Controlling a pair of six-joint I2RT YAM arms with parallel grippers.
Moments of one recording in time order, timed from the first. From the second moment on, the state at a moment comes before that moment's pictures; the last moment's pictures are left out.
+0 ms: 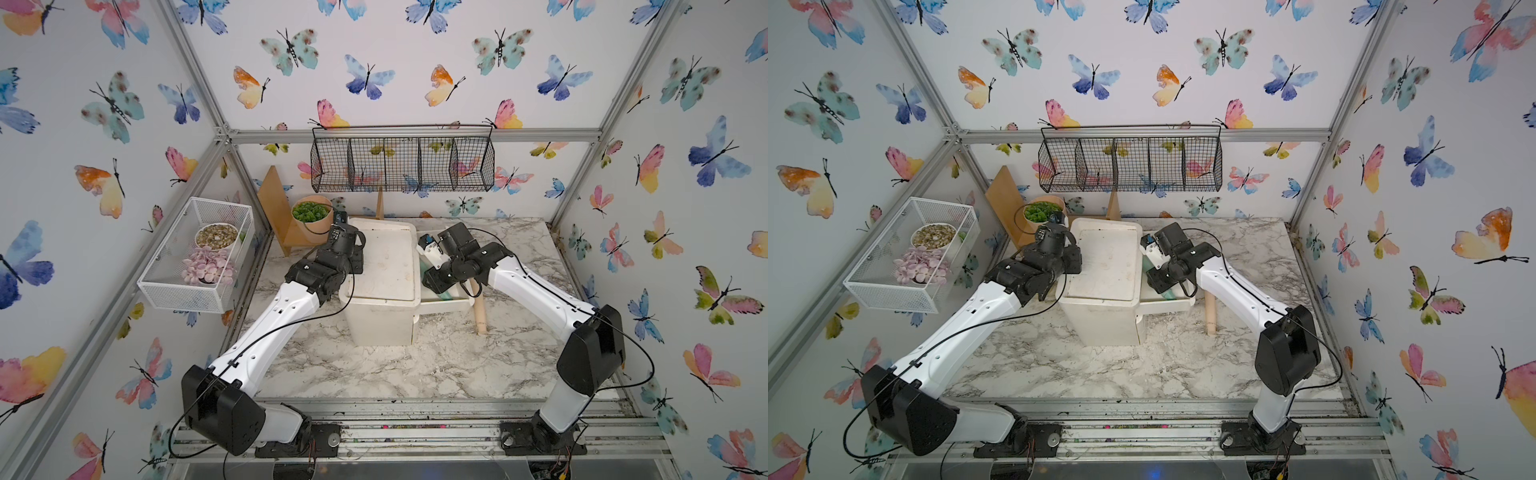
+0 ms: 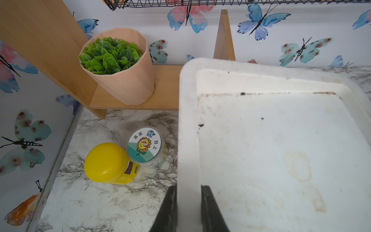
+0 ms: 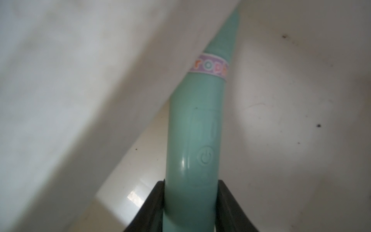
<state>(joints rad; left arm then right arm) -0.46 1.38 1.35 -0.61 -0.35 -0.26 0.65 1.75 1.57 -0.81 -0.13 -0.05</state>
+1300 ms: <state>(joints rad) -0.46 1.37 1.33 -0.60 -0.36 -0.26 0.66 1.70 1.60 -0.86 0.01 0.15</state>
